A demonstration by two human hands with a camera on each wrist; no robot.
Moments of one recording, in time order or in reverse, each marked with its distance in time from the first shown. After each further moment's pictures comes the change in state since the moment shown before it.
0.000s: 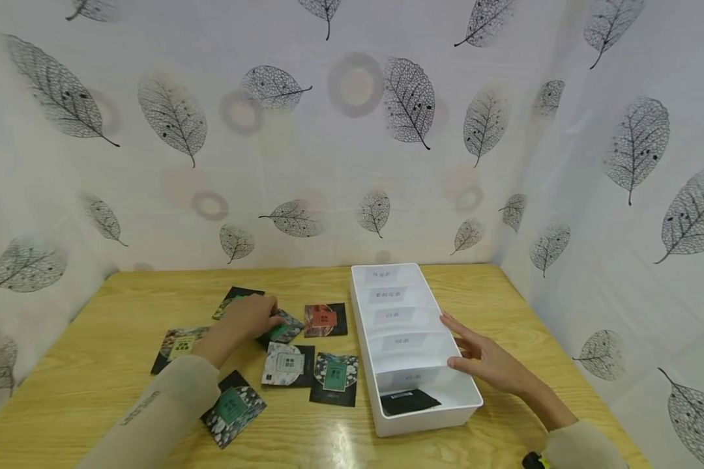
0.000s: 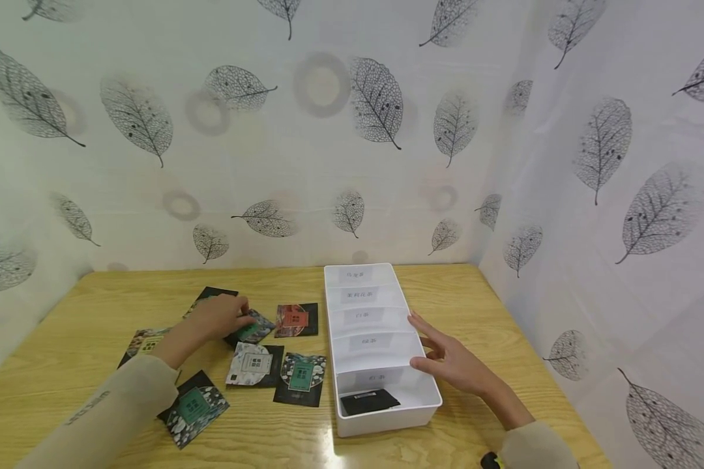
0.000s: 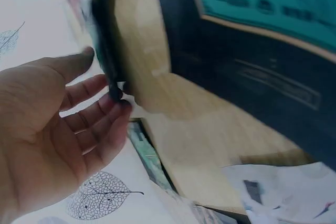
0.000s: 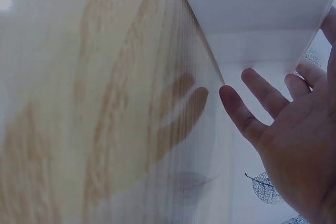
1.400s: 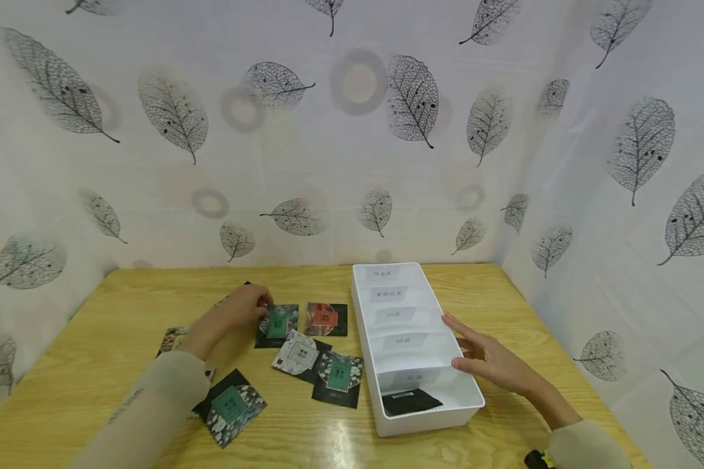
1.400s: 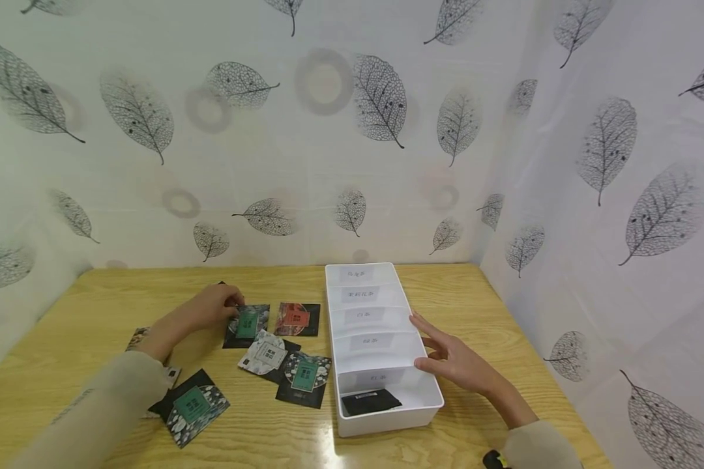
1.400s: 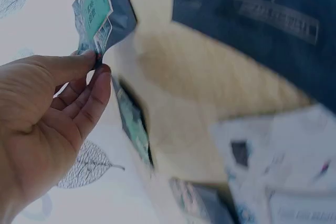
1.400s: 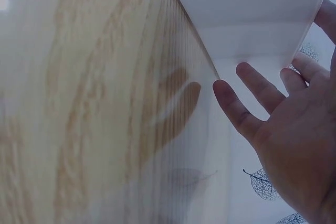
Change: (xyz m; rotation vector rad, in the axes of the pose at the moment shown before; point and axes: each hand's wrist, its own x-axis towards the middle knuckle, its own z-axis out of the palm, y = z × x) left_hand 0.005 -0.035 -0.007 -0.256 0.086 0.201; right_hand 0.000 -0.005 -0.005 0.041 -0.061 -0.011
